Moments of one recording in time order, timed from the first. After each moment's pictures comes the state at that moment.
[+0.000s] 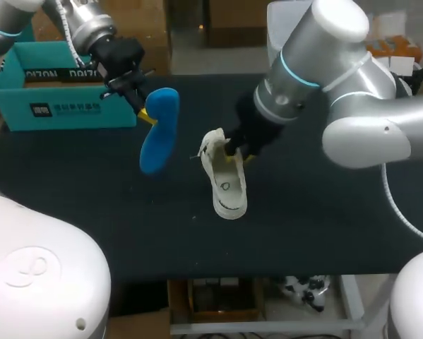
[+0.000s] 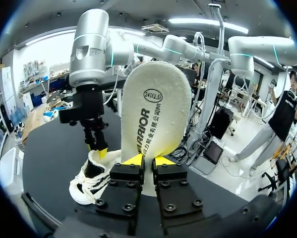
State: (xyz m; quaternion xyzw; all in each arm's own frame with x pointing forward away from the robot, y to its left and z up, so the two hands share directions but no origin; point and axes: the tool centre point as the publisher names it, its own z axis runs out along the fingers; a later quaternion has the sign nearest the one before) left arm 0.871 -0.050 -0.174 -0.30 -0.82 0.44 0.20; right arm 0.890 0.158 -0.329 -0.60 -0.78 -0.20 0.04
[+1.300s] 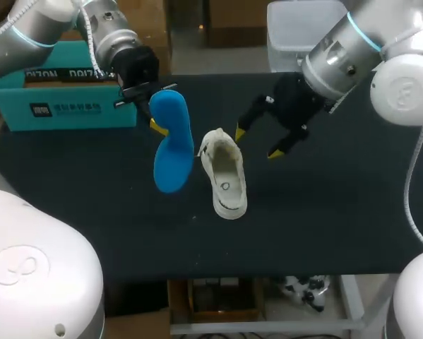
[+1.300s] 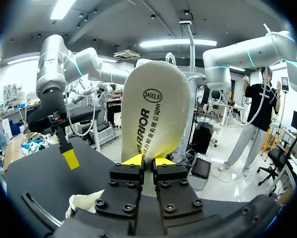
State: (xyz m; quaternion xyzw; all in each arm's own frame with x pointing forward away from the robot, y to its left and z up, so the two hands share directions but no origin) left arm 0.815 -0.085 -0.156 -0.38 -0.71 0.51 0.30; right arm 0.849 0.130 -0.251 -0.71 -0.64 -0.20 0.23
